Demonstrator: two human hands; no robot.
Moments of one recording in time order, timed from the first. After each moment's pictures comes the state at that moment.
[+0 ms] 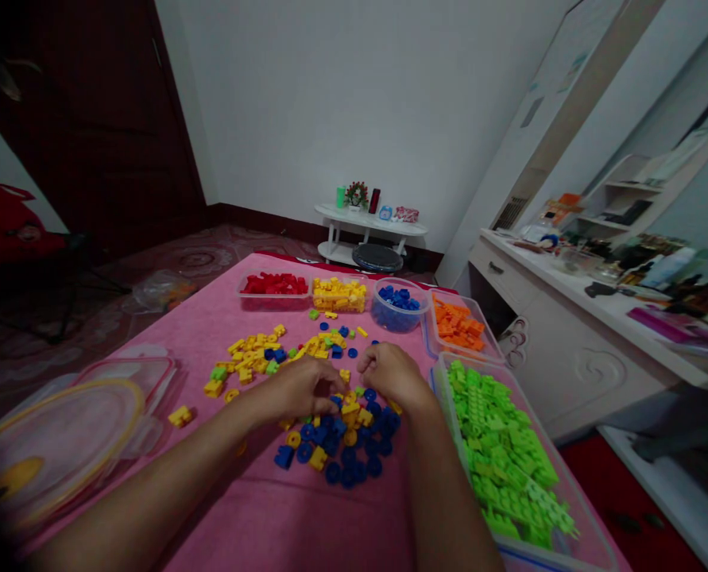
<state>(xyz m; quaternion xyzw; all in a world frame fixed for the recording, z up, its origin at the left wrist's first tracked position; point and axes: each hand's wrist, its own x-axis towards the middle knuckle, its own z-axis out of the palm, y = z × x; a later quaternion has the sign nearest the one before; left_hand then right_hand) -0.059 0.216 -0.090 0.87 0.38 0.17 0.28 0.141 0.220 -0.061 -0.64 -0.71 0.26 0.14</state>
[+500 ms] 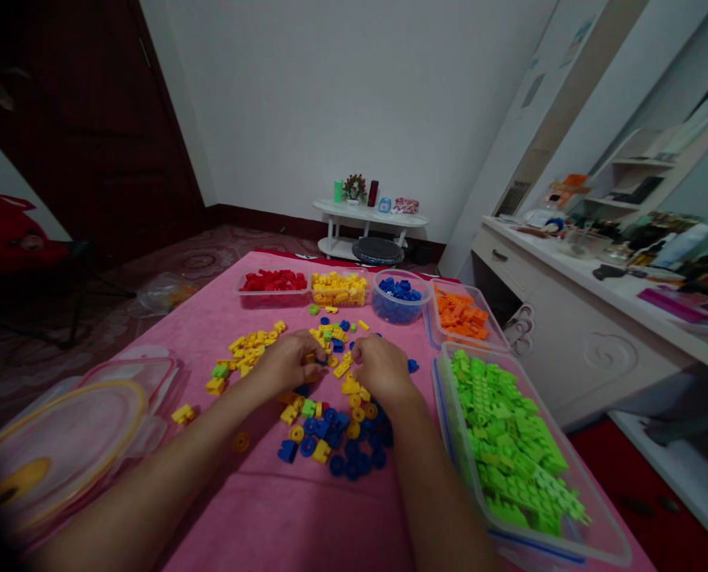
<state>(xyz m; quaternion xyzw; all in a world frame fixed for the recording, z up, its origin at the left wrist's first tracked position) -0.074 0.235 -0.096 0.79 0.50 0.25 0.24 0.113 0.211 -0.057 -0.67 -0.74 0.09 0.06</state>
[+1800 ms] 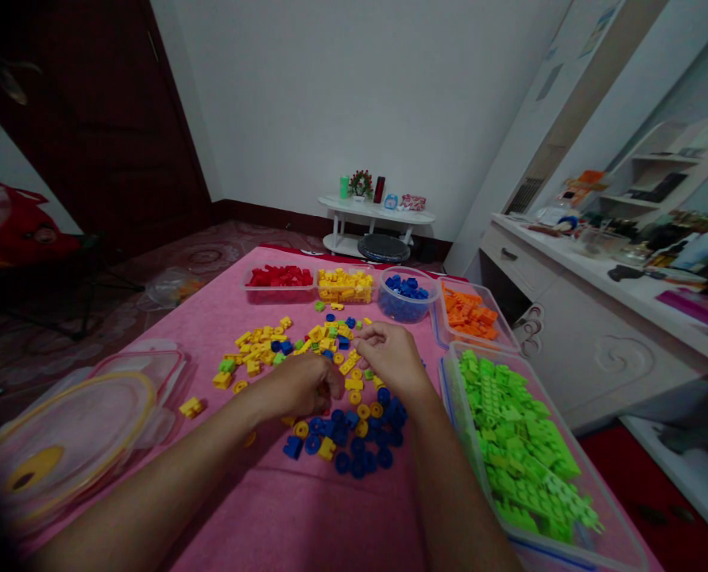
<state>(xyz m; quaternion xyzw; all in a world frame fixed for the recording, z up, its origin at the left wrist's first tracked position) -0.065 0.213 -0.084 0.87 0.42 0.08 0.26 0.112 0.209 -0.054 -0.57 -0.59 0.40 0.40</state>
